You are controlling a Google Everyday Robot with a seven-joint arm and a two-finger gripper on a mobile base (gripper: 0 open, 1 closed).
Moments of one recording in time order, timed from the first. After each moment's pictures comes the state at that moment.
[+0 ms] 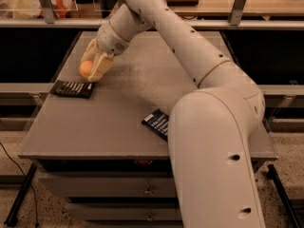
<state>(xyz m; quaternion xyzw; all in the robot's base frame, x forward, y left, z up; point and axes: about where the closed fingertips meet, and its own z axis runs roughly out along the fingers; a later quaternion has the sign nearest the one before) 0.683 0.174 0.861 -0.79 0.47 0.26 0.31</state>
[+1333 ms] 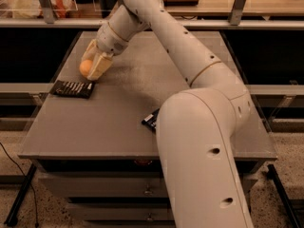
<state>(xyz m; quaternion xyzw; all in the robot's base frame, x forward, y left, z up) 0.695 0.177 0.852 -0.79 0.47 0.26 0.30</state>
